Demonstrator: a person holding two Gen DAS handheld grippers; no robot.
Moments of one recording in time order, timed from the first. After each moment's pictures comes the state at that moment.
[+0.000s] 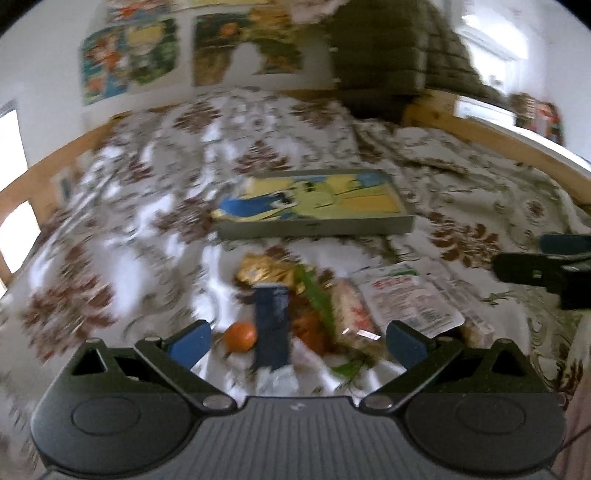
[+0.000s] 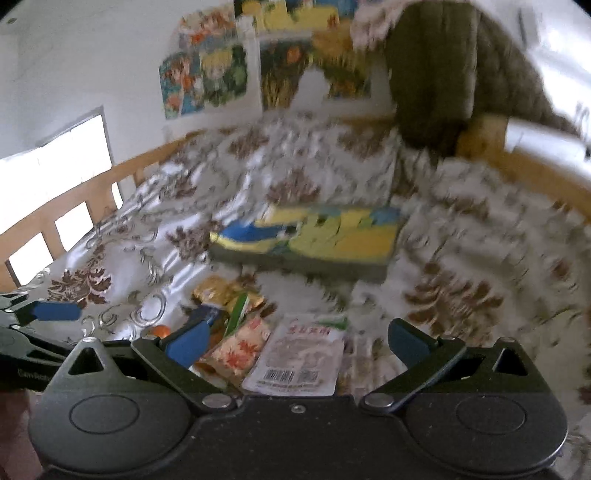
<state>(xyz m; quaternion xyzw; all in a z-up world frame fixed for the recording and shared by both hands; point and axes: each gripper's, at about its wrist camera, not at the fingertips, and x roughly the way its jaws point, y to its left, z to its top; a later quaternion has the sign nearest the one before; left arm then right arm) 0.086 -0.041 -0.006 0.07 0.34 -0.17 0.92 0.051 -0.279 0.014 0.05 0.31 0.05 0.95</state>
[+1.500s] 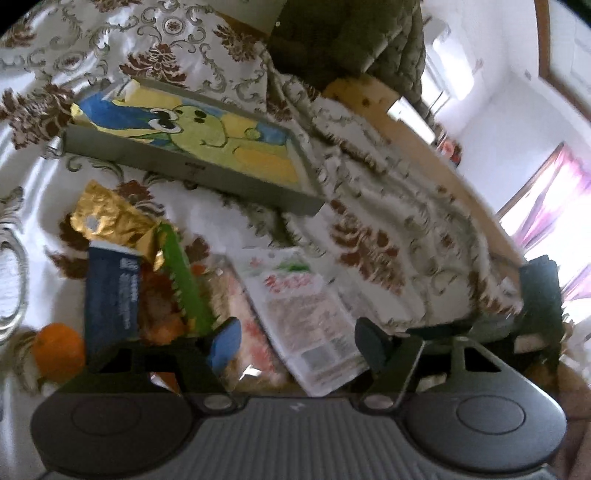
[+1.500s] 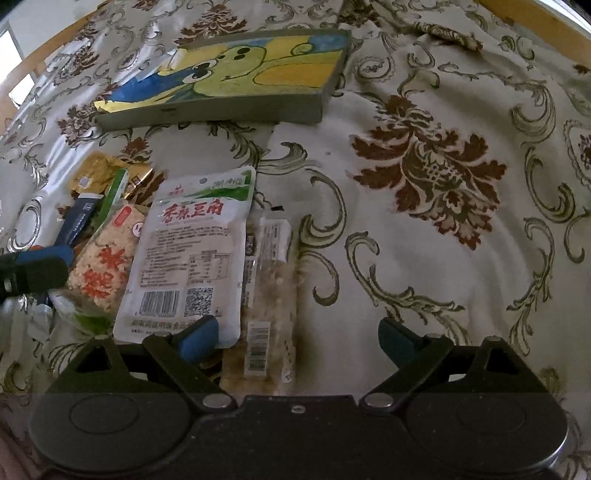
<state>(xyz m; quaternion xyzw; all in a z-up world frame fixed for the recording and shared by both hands) 0.208 -0.044 -0.094 -0.16 0.43 -0.37 0.81 0.151 -0.322 -0.086 0.05 0.55 -0.03 0.83</state>
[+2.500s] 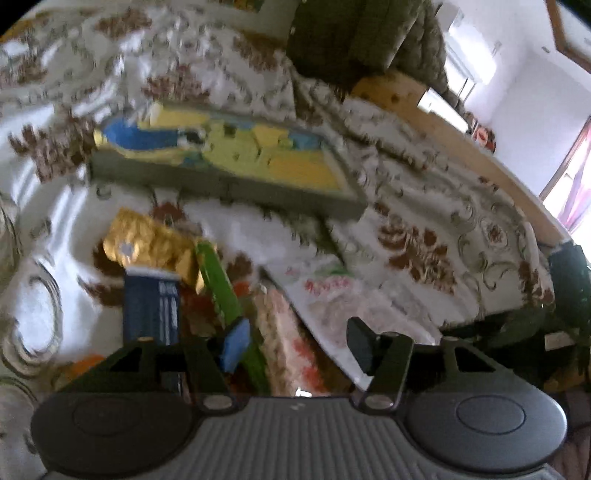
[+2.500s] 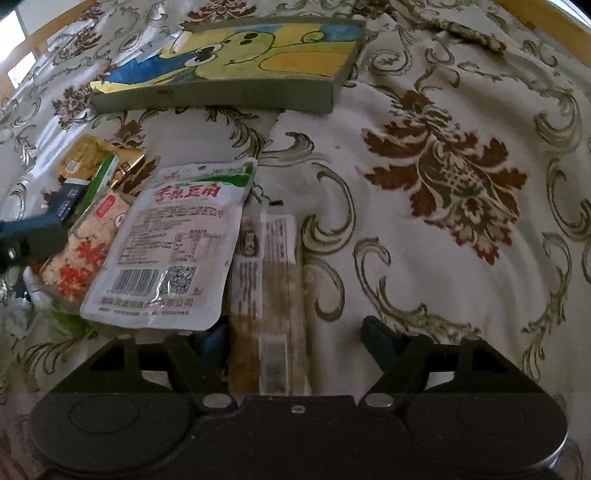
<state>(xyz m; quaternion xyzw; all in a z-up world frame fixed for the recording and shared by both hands) 0.213 -0.060 -0.099 -0.08 0.43 -0.31 0.84 0.171 -0.316 -0.109 0.02 0.55 -0.02 0.83</state>
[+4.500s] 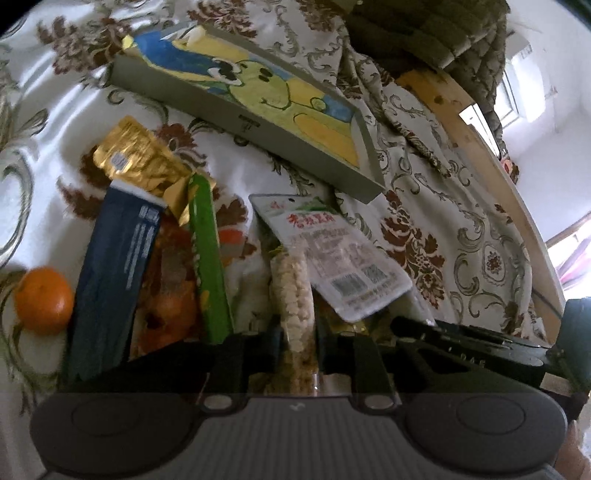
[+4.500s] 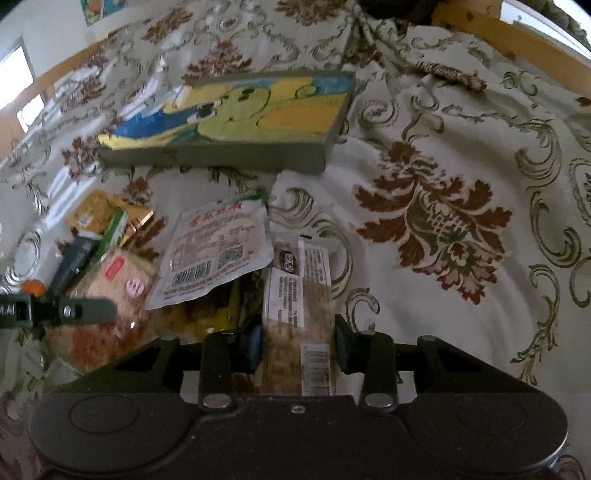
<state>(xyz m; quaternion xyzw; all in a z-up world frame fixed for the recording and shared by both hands) 0.218 -0.060 -0.116 -0.20 0.51 -0.27 0.79 0.163 -0.324 -0.085 0.05 0.48 -0.03 0.87</state>
